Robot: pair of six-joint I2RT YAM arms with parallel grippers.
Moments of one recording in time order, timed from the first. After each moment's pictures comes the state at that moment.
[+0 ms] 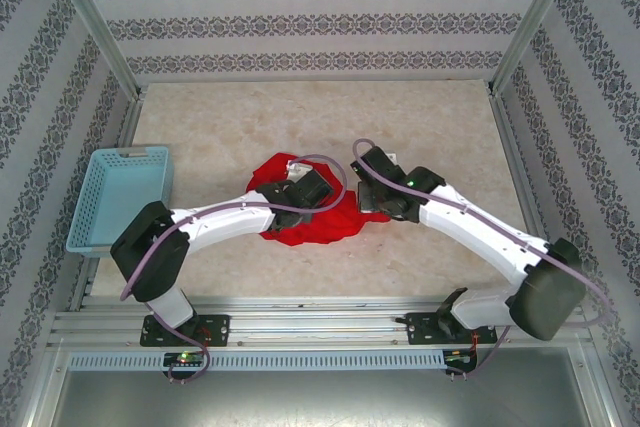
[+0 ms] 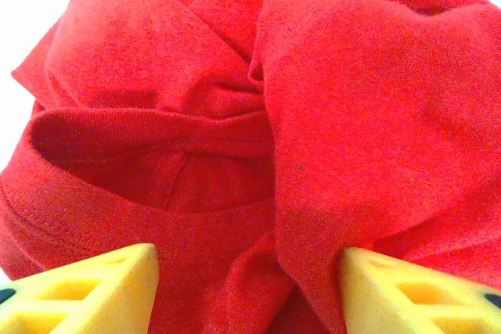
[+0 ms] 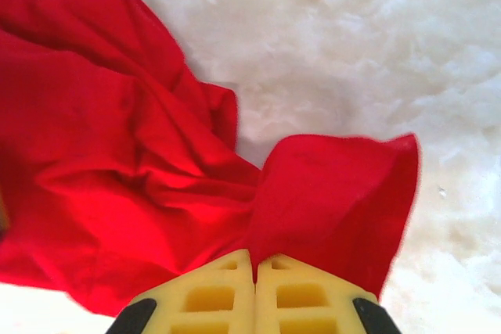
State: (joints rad) left arm -0.84 1.66 1.10 -0.57 -0.49 -0.58; right arm 0.70 1.35 1.09 -0.88 0.27 0.66
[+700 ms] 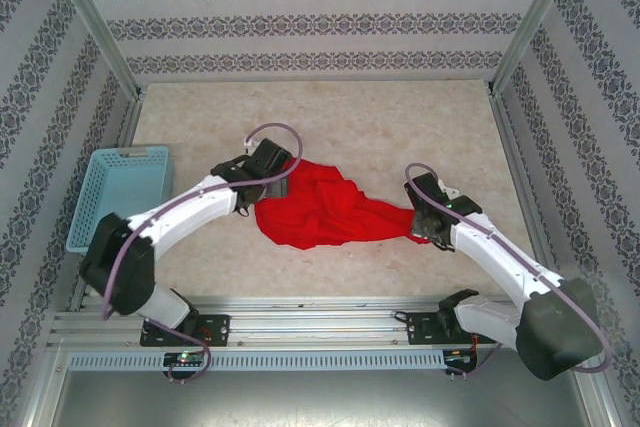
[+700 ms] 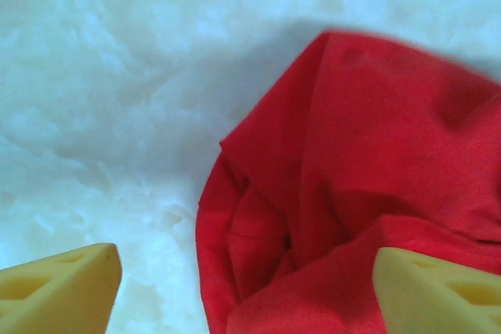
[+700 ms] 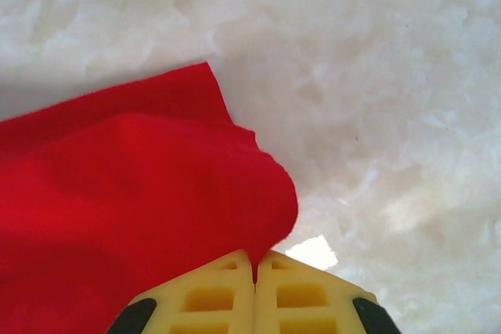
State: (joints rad) left arm -0.58 1.55 1.10 -0.63 -0.36 -0.54; right arm 0.37 1.13 0.69 -0.86 0.34 0.70
